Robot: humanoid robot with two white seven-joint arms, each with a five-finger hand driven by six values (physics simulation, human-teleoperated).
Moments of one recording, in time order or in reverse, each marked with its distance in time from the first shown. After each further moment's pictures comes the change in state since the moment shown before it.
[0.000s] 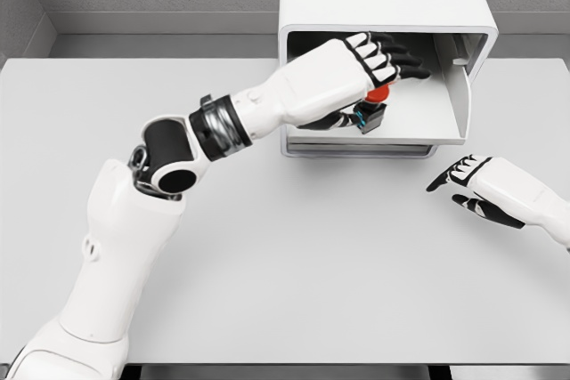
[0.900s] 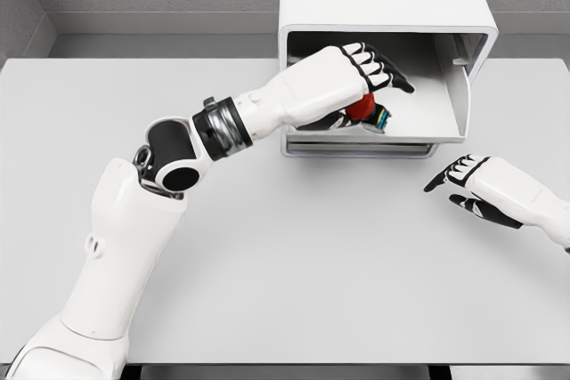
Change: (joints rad) left arm -0.014 0.000 -0.003 0.086 -0.008 0.000 0.000; right arm 0.000 0.003 0.001 -0.008 0.001 0.000 0.000
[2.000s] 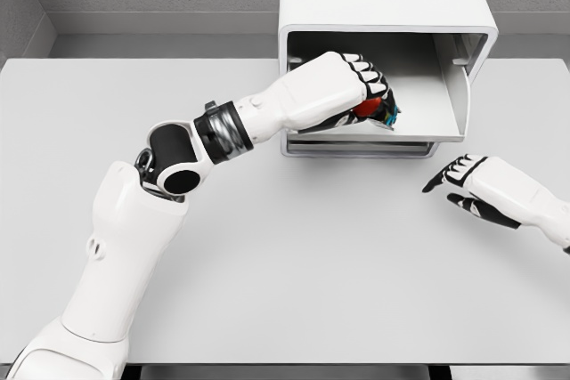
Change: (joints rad) left arm 0.009 0.000 -0.003 0.007 0.002 0.000 -0.002; right arm 0.000 0.003 0.000 -0.009 -0.001 0.000 0.000
